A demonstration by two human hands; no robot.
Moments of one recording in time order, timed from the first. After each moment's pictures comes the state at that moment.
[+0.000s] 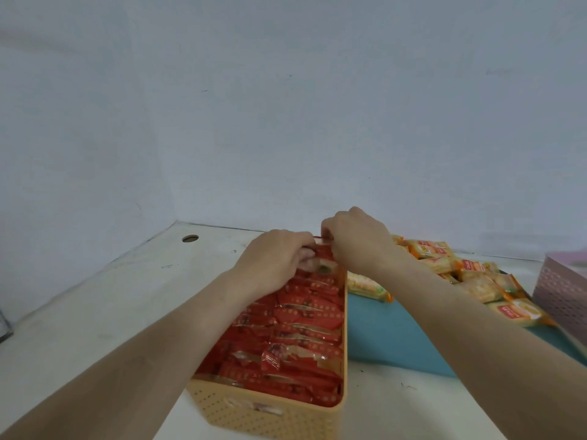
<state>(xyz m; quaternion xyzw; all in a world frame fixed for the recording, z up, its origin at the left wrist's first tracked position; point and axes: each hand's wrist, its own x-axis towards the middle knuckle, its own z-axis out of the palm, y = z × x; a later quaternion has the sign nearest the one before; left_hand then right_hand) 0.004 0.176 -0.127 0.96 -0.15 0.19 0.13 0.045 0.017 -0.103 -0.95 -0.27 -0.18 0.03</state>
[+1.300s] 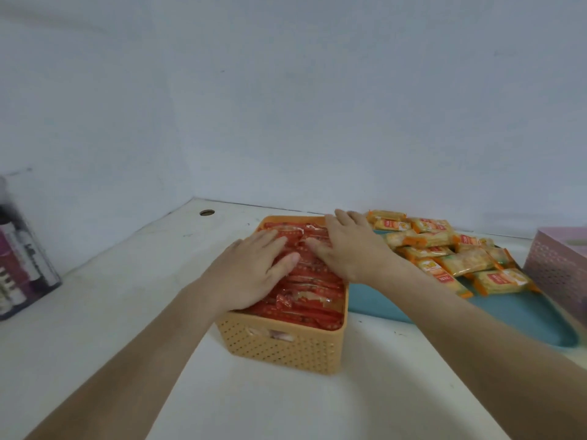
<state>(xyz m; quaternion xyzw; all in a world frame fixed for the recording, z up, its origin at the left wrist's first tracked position) -0.101 0.192 -0.136 0.99 -0.04 0.05 0.09 -0.028 0.020 -0.124 -0.96 -0.25 -0.05 0.13</state>
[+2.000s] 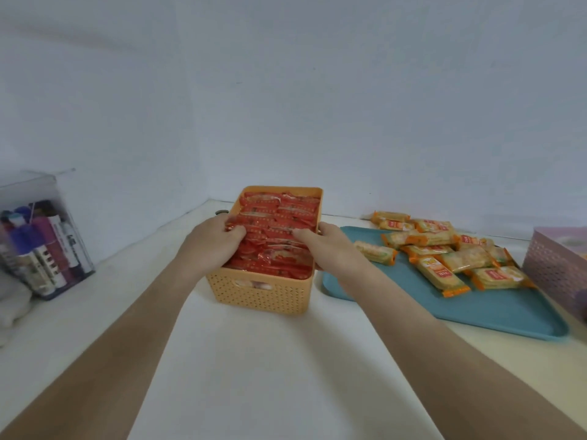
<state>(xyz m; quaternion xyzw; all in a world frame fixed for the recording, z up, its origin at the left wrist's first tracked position) -0.126 0.230 -0.114 0.92 0.17 0.18 0.31 -0.074 0.047 -0.124 -0.77 -0.19 0.11 0.60</state>
